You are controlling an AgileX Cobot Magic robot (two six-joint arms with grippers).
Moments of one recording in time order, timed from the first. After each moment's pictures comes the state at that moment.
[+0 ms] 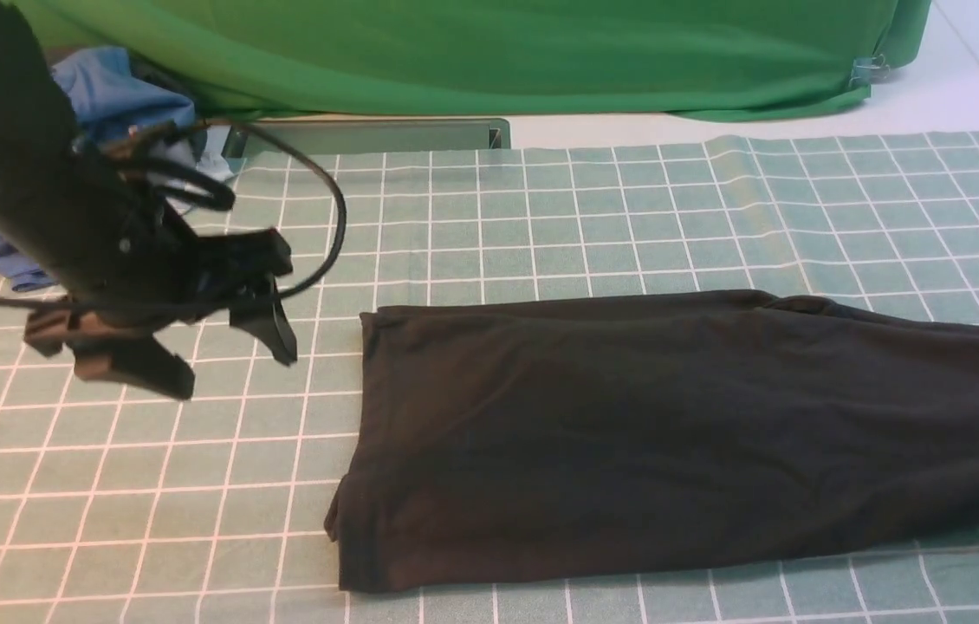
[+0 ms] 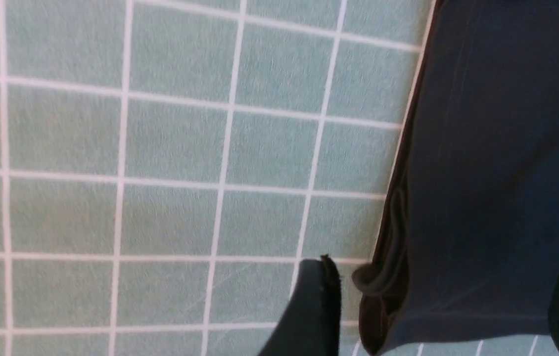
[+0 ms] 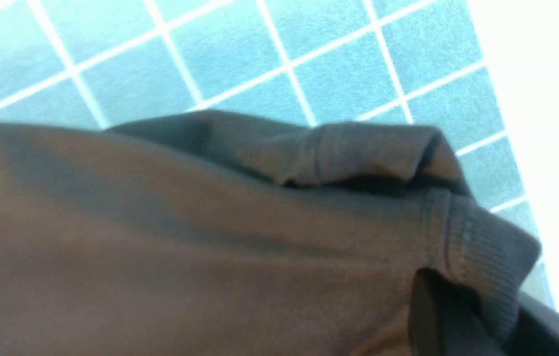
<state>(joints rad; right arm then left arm) -0.49 1.64 -1.35 -0.08 1.18 -0.01 -0.13 1.56 -1.24 -0.24 1.09 -0.16</state>
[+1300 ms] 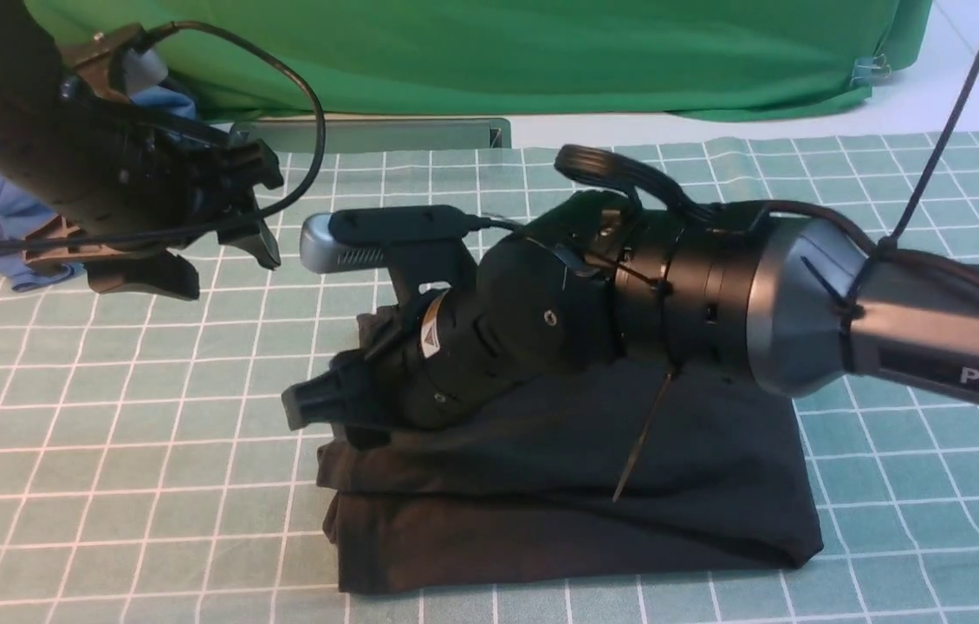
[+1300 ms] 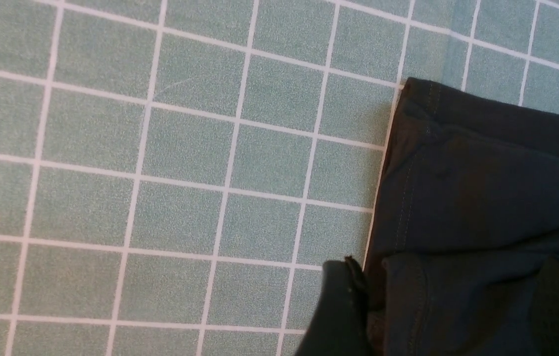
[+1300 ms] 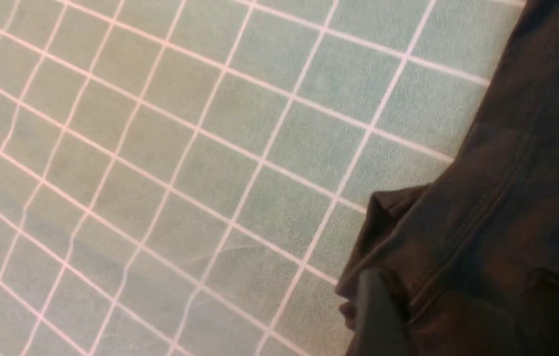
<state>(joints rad) 0.89 1.92 -1.47 0.18 0.57 0.45 -0.13 1.56 -1.29 -0.19 0.92 -0.23</state>
